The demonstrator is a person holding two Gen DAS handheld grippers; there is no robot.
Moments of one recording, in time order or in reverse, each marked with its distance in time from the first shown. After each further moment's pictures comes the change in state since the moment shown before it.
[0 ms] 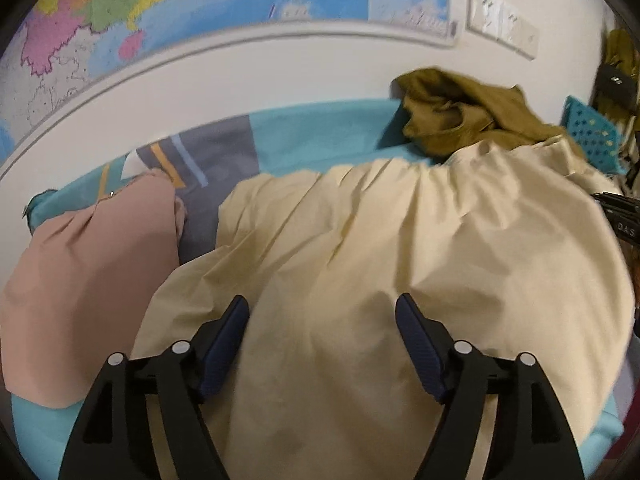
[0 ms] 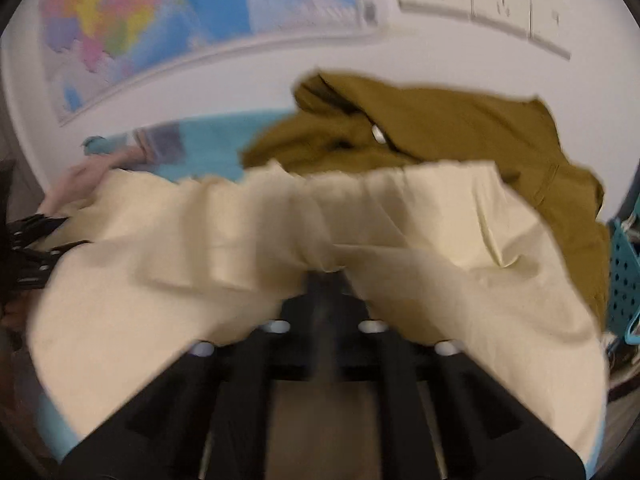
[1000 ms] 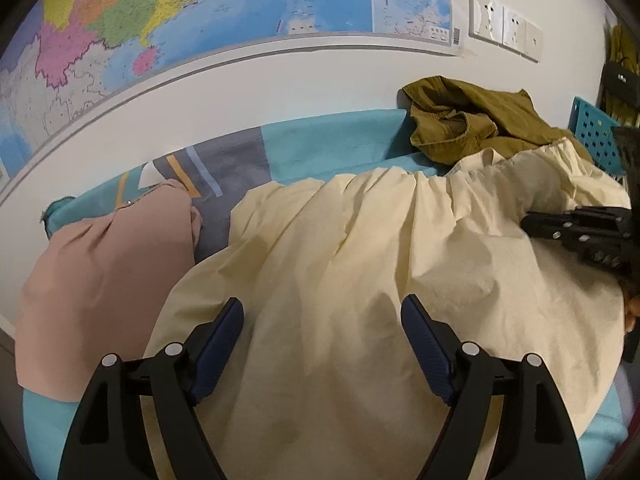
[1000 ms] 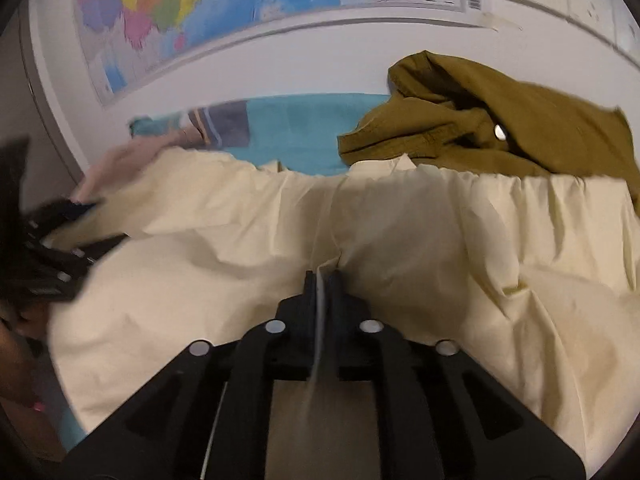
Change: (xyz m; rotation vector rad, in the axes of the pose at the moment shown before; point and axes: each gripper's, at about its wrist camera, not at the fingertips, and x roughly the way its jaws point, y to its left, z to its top) left arm -0.015 -0.007 -0.003 0.008 -0.049 0.054; right arm 0.023 0.057 0.003 -0.068 0.021 0.194
